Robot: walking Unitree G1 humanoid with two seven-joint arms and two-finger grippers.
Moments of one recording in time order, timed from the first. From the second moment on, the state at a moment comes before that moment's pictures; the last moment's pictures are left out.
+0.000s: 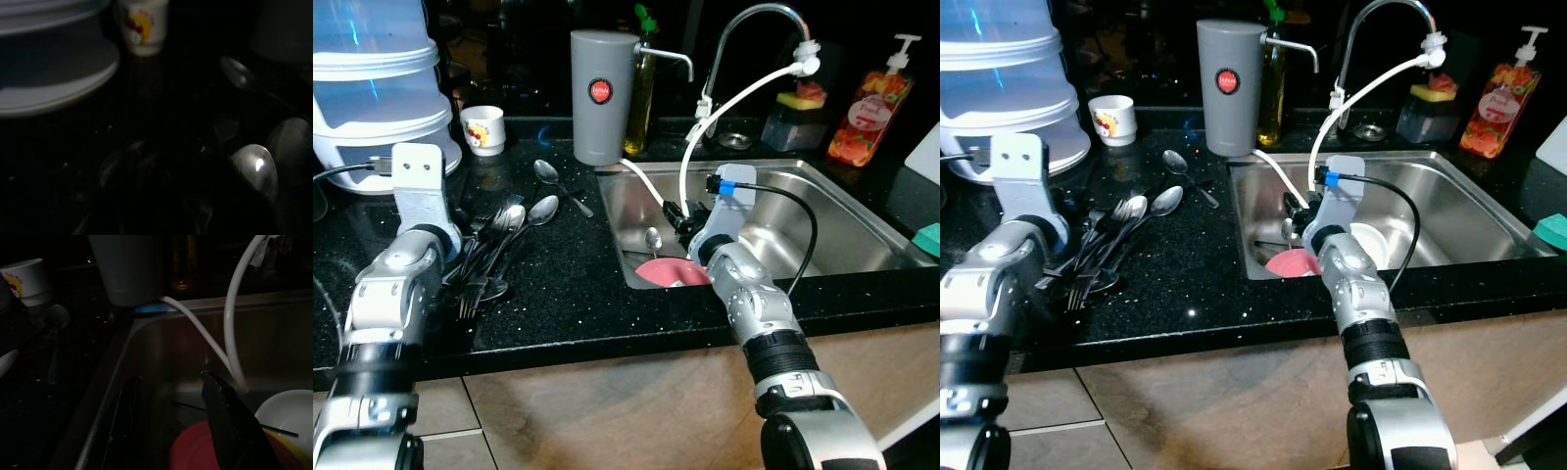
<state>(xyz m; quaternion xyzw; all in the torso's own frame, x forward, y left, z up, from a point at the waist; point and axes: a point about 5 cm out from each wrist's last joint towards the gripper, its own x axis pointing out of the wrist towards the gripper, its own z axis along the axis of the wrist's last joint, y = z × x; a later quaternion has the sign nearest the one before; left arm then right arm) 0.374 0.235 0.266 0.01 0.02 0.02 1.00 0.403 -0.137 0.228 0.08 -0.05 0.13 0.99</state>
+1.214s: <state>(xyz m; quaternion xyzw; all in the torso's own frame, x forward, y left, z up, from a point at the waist) 0.375 0.226 0.244 0.05 0.20 -0.06 0.98 0.408 -0.135 0.236 0.02 -0.01 0.19 0.98</state>
